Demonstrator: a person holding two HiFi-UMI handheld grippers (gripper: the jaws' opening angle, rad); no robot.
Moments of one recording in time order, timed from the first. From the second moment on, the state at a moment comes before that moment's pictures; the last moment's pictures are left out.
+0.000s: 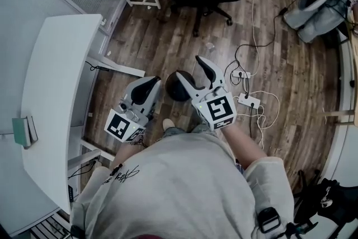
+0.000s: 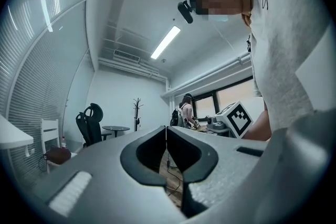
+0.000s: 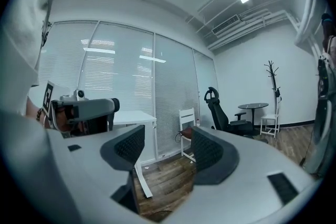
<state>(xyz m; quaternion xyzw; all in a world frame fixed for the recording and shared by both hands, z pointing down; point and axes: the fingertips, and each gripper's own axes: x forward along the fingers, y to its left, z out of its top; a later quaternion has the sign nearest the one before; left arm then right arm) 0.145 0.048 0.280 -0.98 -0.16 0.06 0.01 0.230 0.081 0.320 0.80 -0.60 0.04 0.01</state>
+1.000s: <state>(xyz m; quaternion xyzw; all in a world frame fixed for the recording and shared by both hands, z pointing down) 0.137 0.053 0.250 -0.98 -0.16 0.09 0.04 0.196 0.085 0.278 0.77 -0.63 -0.01 0.02</state>
